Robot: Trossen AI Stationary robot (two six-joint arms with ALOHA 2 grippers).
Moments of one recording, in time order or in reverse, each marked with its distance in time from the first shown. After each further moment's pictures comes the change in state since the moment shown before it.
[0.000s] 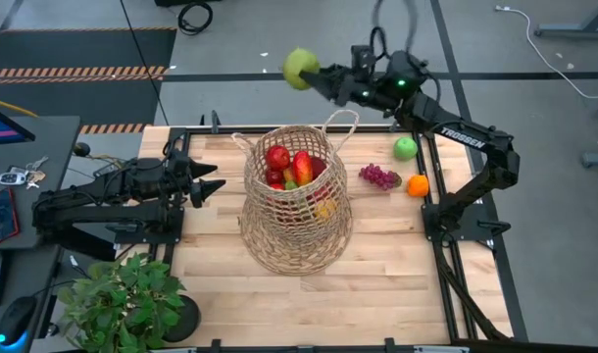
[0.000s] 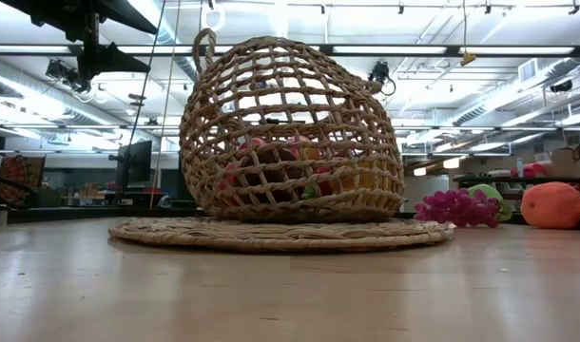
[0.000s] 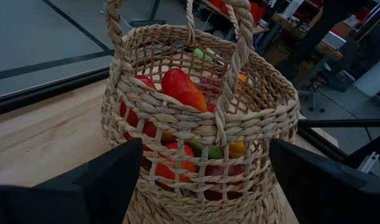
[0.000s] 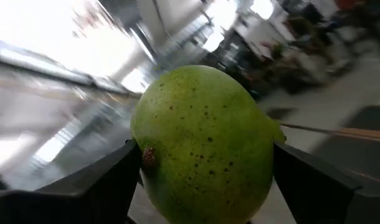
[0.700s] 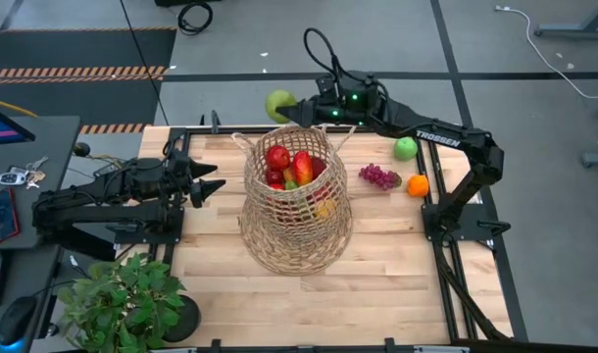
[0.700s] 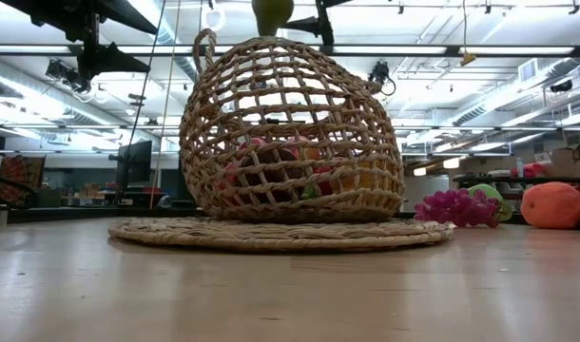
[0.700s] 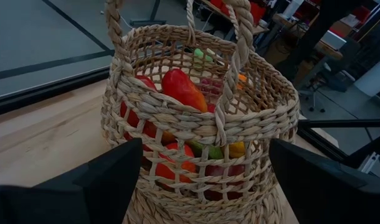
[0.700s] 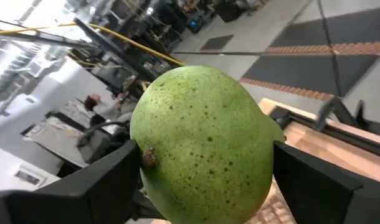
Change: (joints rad) left arm 0.000 0.000 0.000 0.000 0.000 0.000; right arm 0.025 0.121 -0.029 -0.256 0.035 0.011
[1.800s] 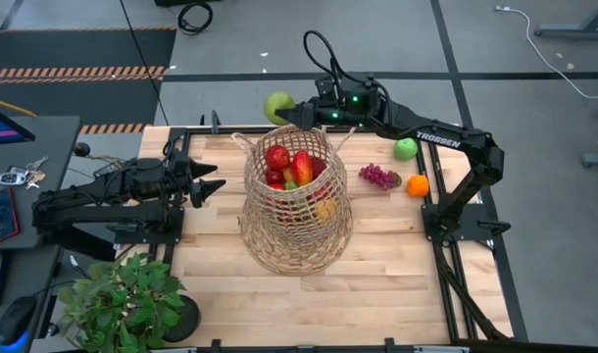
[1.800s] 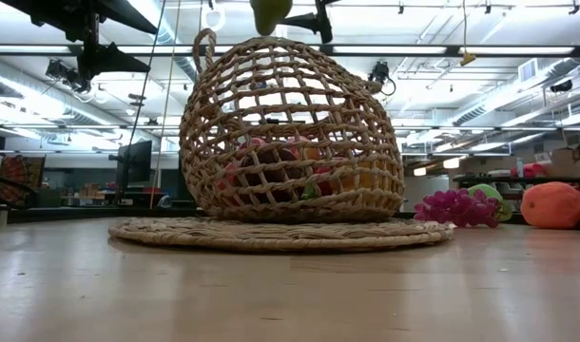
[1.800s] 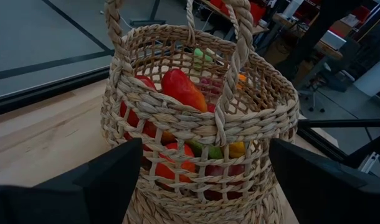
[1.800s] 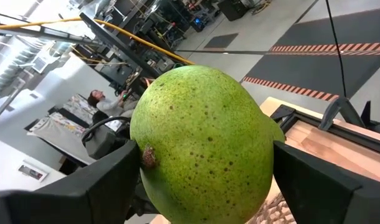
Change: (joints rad) left arm 0.000 0.000 0.000 0.000 0.000 0.000; right arm 0.013 0.000 0.000 0.003 -0.004 -0.012
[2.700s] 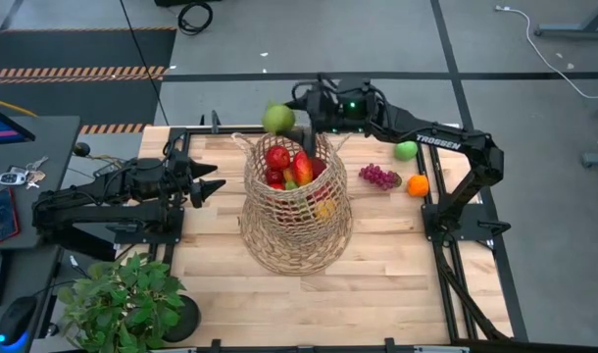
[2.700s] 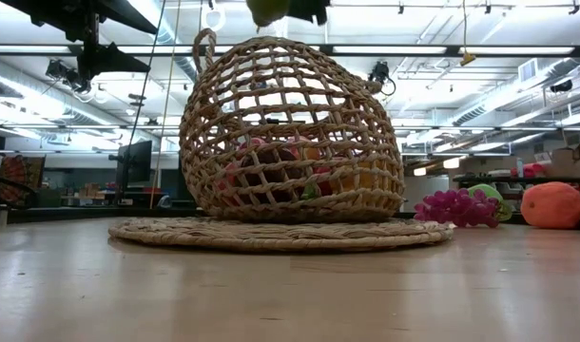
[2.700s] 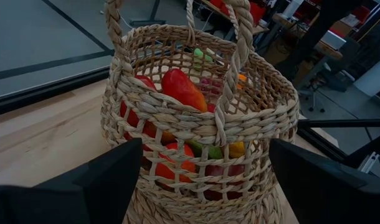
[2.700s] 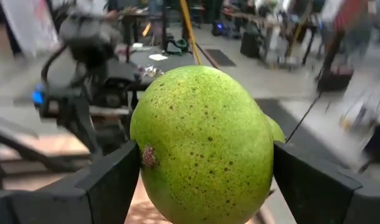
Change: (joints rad) left arm 0.000 0.000 0.000 0.000 0.000 0.000; right arm 0.034 -0.001 0.000 -0.044 -0.008 -0.854
